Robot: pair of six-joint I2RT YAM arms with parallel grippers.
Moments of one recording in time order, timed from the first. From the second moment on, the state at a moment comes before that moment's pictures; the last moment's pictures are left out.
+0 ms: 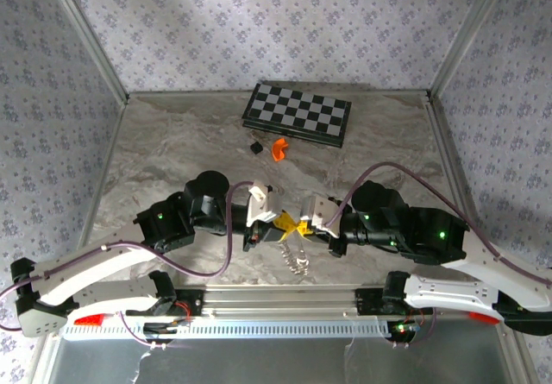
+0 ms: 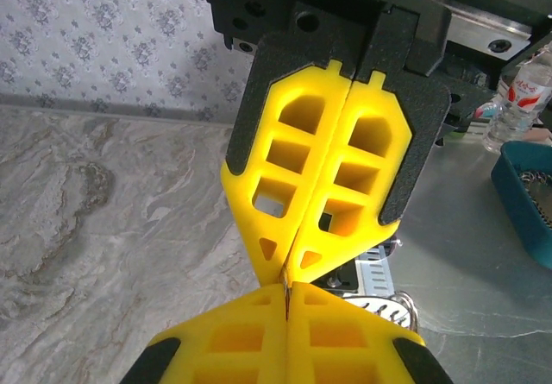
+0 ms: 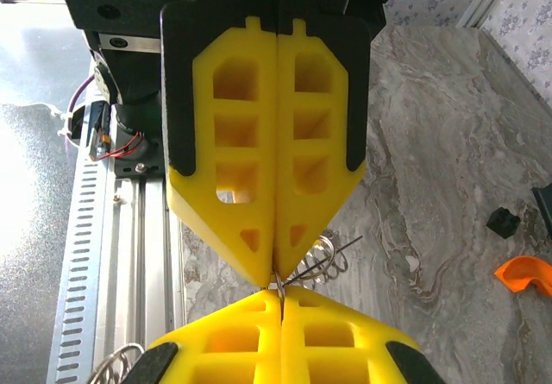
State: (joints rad) left arm -1.10 0.98 0.99 -0.31 0.48 0.04; right arm 1.18 0.84 1.15 -0.81 -0.09 -0.25
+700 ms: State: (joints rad) left arm -1.11 0.92 0.87 0.00 0.55 -0.03; right arm 1.16 0.54 0.95 -0.53 -0.15 -0.11
